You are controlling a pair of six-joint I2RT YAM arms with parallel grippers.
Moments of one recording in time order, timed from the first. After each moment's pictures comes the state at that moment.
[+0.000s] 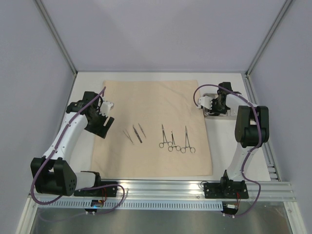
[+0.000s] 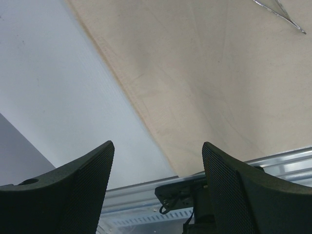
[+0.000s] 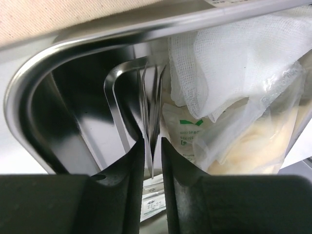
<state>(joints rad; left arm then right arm) -0.09 1.28 1.11 -1.11 0.00 0.33 -0.03 1.96 1.32 -0.56 -0.10 -1.46</state>
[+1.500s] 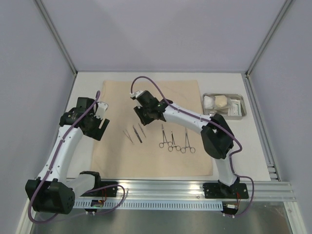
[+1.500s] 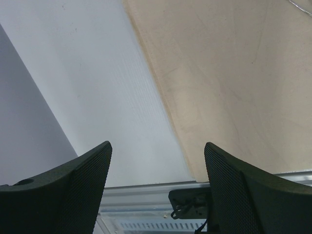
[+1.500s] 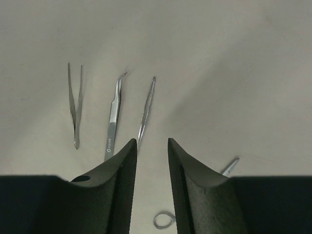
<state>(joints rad) -0.08 1.10 1.03 -1.05 -0.12 0.33 0.85 2.00 1.65 -0.52 0.02 0.16</state>
